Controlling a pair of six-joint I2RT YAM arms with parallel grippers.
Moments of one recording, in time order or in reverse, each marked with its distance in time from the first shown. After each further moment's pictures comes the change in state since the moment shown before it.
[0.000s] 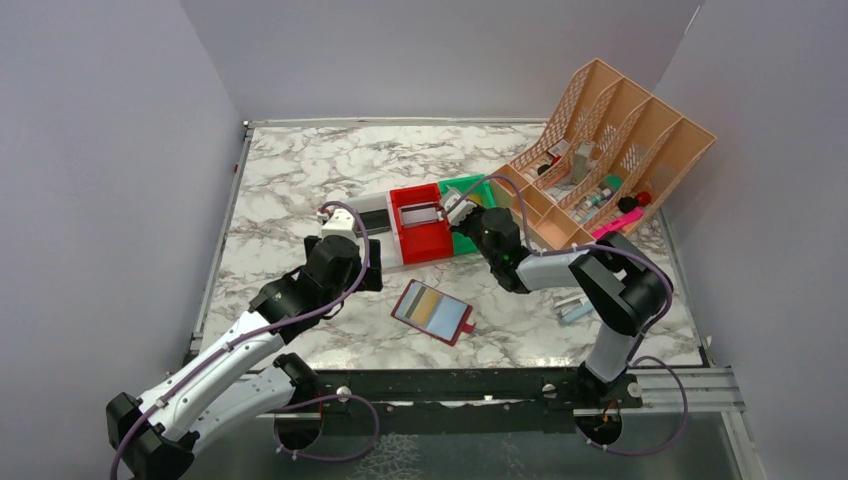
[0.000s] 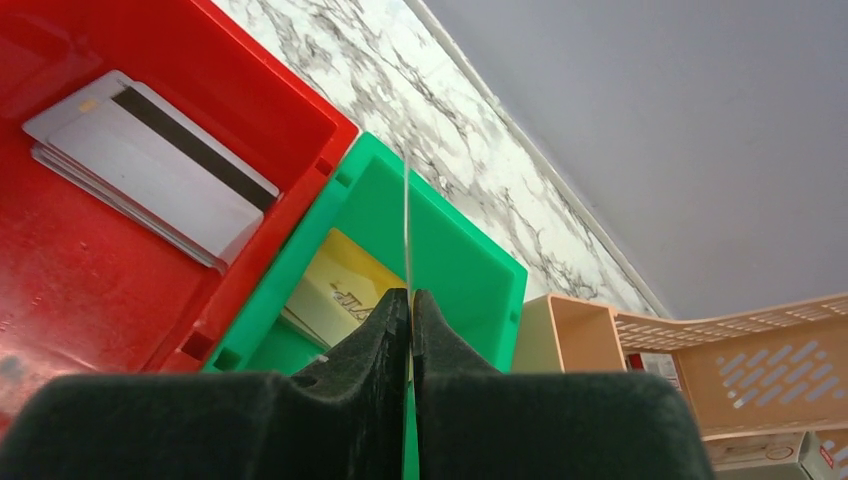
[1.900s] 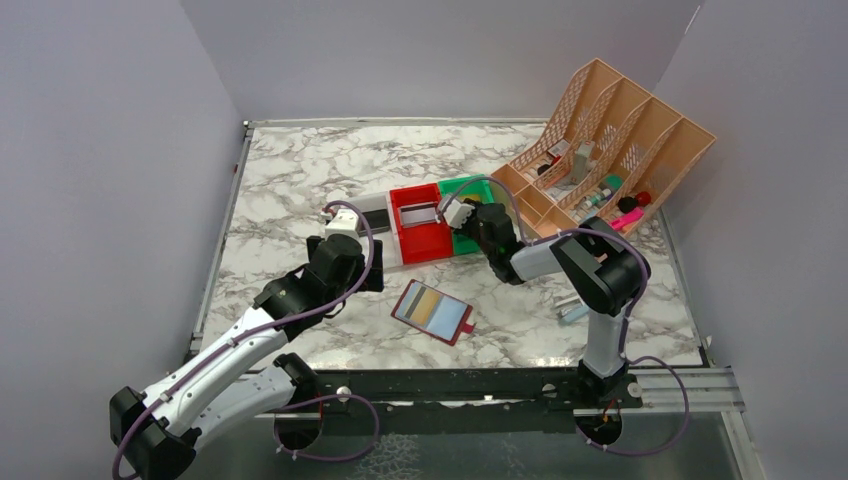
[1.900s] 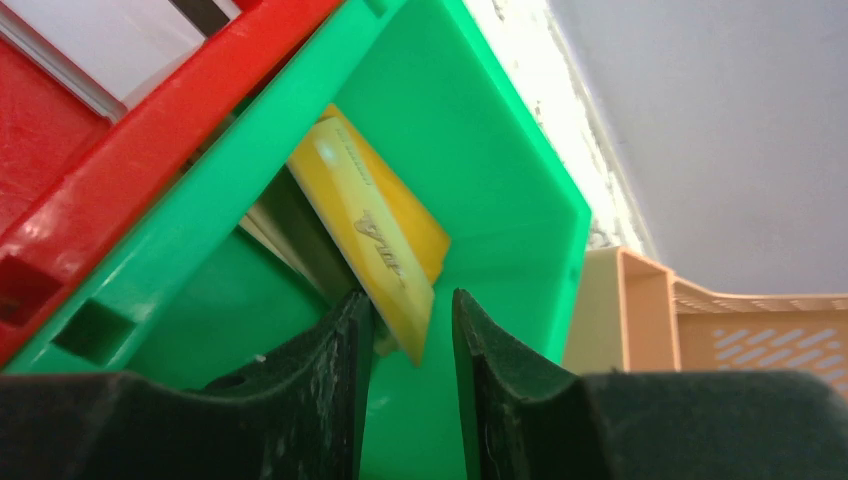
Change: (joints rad) left arm 0.000 0.031 0.000 -0.002 0.002 0.000; right arm -0.074 0.168 0.067 -0.094 -0.009 -0.148
